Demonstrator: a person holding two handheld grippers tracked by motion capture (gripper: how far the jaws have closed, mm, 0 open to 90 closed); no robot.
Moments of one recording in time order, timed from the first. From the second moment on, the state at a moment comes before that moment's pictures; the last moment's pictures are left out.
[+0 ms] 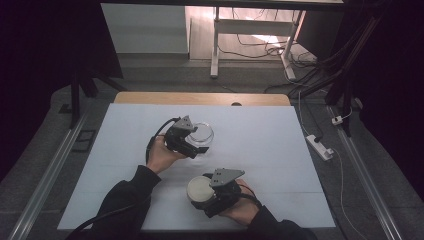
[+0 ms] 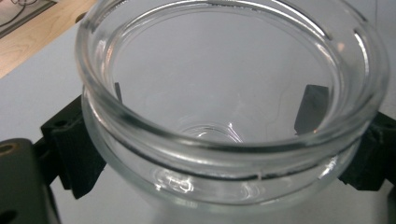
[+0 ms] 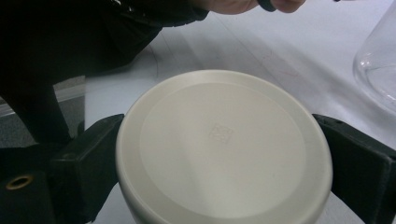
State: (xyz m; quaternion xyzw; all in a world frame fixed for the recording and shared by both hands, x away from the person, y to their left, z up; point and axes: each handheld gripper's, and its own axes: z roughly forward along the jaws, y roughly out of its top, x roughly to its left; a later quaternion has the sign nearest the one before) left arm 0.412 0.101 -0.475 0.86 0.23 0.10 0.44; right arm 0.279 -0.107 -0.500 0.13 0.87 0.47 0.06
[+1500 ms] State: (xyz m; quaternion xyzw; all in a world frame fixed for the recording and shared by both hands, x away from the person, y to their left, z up) left arm 0.444 0.095 -0.511 0.86 0.25 0.12 0.44; right arm 0.311 -0.096 -0.540 0.15 0.90 0.40 0.05
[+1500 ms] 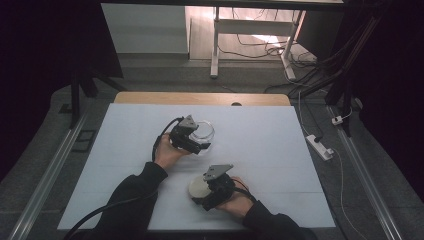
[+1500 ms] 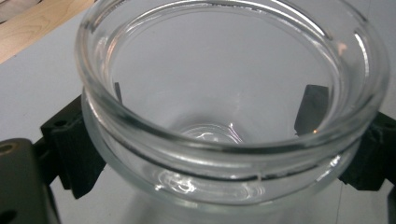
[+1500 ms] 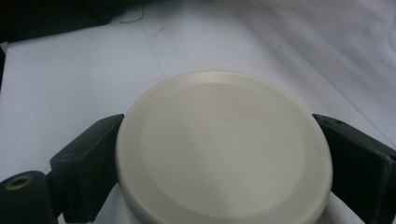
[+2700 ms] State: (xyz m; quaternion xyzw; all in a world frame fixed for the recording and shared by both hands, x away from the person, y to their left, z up) left arm 0.432 0.108 -0.509 0.87 0.28 0.08 0.39; right arm 0.313 -0.099 -0.533 0.17 0.90 0.39 0.05
